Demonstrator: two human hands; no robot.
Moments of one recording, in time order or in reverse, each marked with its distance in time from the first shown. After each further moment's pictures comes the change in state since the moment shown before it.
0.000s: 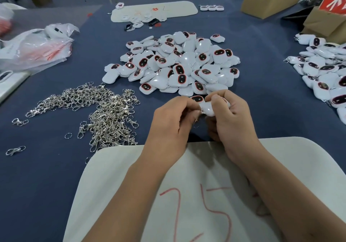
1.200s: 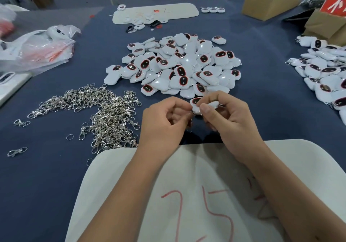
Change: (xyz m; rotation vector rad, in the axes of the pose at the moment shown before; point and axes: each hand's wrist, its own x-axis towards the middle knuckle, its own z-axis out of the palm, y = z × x) left_hand 0.006 -0.008 -0.007 -0.237 0.070 -0.299; right_hand 0.002 0.005 -0.014 -0.096 -0.283 -0.268
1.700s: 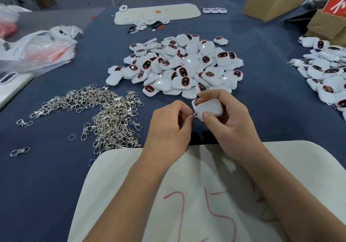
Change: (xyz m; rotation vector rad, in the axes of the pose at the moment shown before) left_hand -0.002 -0.003 0.003 0.327 0.008 0.065; right_hand -0.003 -0.003 0.004 -0.197 0.049 0.018
